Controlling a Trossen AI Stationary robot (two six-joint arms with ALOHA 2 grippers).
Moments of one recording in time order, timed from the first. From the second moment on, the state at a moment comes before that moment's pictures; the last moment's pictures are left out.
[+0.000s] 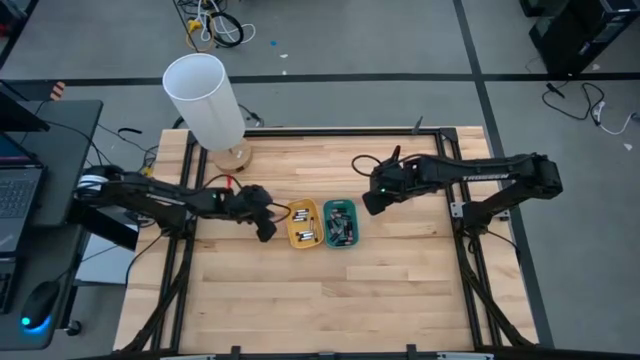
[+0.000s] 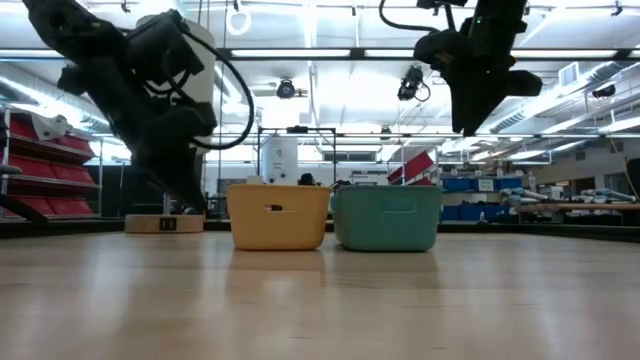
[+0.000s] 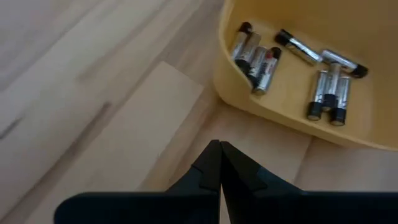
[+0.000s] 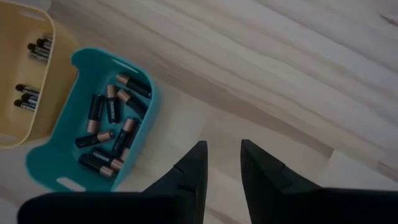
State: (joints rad) left arm 0.03 1.24 0.47 -0.12 -0.19 -0.52; right arm -0.07 1.39 1.16 -1.06 0.23 1.00
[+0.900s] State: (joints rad) left arm 0.08 1.45 0.46 0.28 -0.11 -0.45; right arm -0.07 1.38 1.16 -1.04 0.23 0.99
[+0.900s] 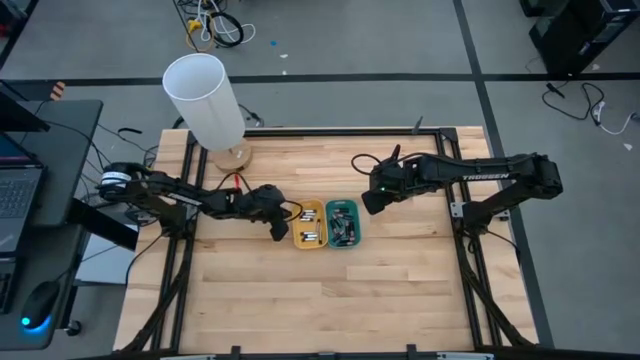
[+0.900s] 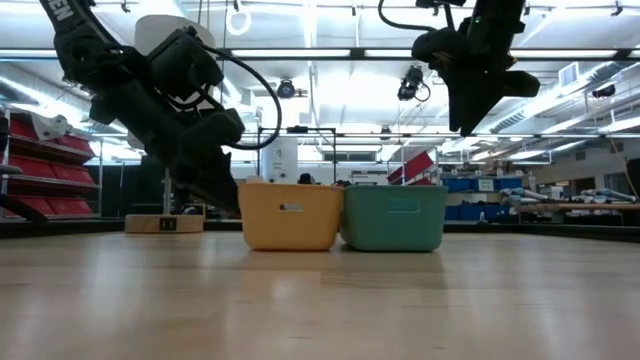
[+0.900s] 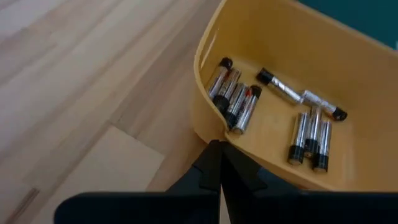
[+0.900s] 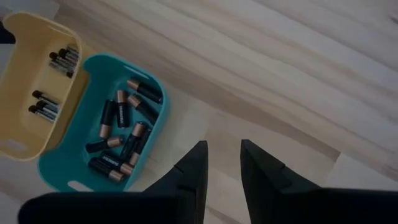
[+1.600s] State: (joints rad) left arm 0.09 0.94 0.49 0.04 -0.11 -0.49; right arm -0.07 1.13 1.16 -0.69 0.27 0.52
